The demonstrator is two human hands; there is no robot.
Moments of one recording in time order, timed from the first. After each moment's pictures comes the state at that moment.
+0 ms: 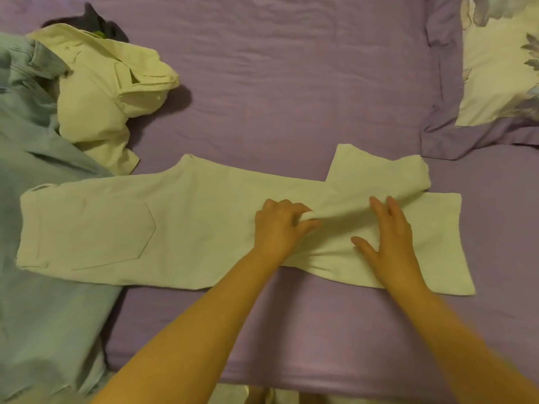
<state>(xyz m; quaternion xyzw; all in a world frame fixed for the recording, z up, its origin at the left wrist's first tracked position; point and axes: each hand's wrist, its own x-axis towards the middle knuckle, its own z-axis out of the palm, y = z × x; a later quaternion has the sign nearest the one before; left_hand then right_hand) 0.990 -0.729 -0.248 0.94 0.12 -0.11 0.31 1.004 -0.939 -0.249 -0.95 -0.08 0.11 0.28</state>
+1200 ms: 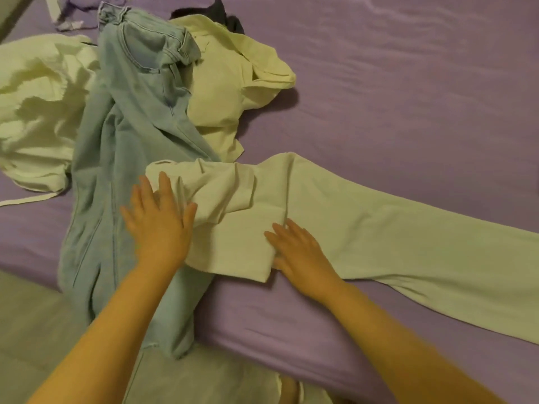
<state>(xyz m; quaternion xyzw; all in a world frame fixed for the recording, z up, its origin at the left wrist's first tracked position) 0.833 -0.431 -0.219 0.92 0.39 -0.01 0.06 0.926 -0.672 -0.273 -0.83 -0.45 0.26 0.19</state>
